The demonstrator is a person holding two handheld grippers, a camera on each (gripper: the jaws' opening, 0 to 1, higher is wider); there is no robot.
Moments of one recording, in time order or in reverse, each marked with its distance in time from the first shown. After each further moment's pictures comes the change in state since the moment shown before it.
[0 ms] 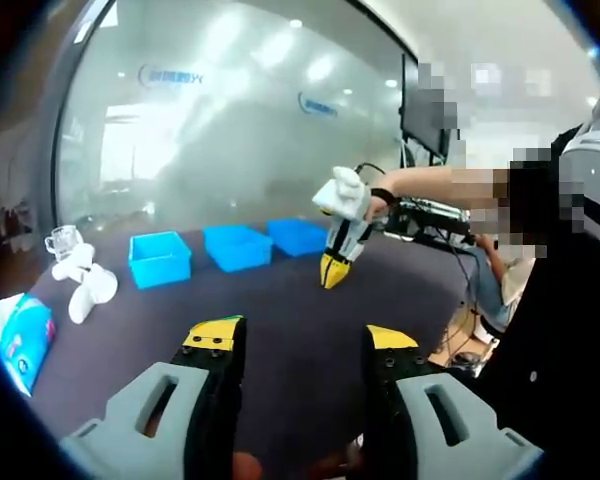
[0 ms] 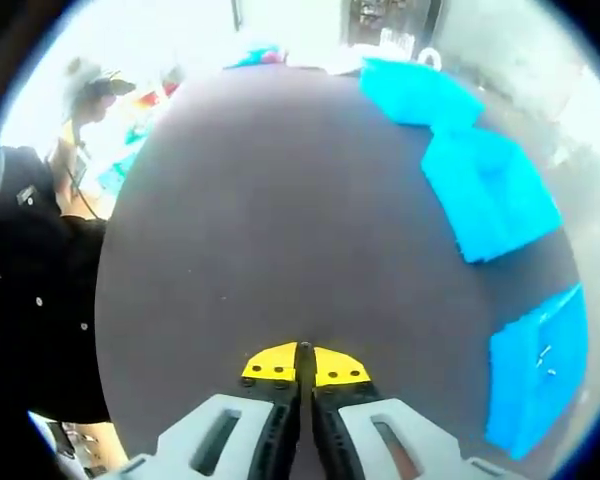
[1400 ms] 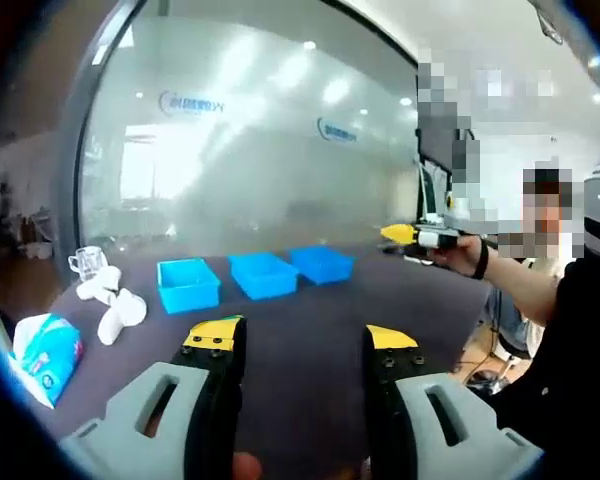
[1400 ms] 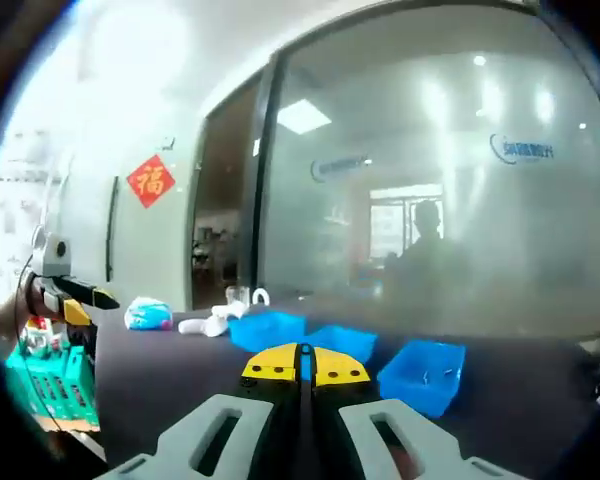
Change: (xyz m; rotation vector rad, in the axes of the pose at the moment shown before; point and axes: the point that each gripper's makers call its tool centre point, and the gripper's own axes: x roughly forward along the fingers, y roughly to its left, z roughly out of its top) left arm -0.017 0.025 0.035 0.003 -0.103 0.100; right arm -0.183 0.005 0.018 0.470 -1.126 -0.768
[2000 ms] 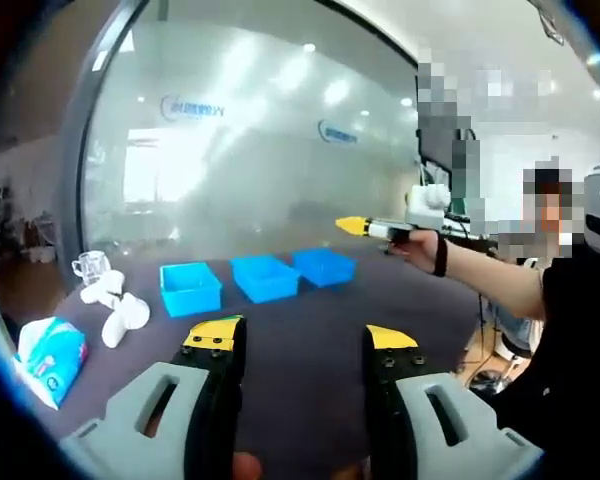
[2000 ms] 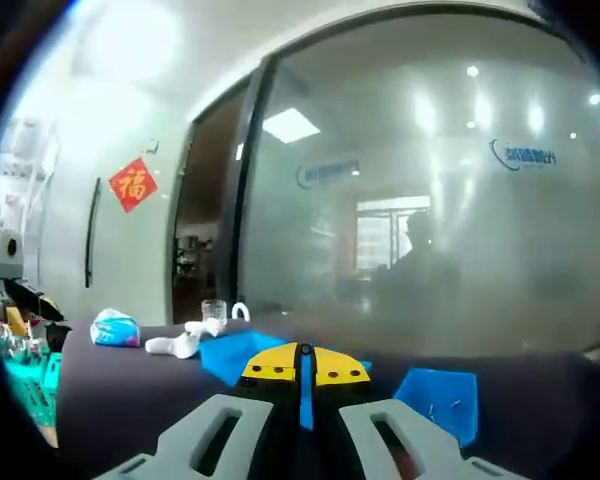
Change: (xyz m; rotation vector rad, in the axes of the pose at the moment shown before) left arm -0.005 -0.004 0.002 0.015 -0.001 0.011; right arm 0.107 -0.007 0.001 -0.026 0.006 -0.011
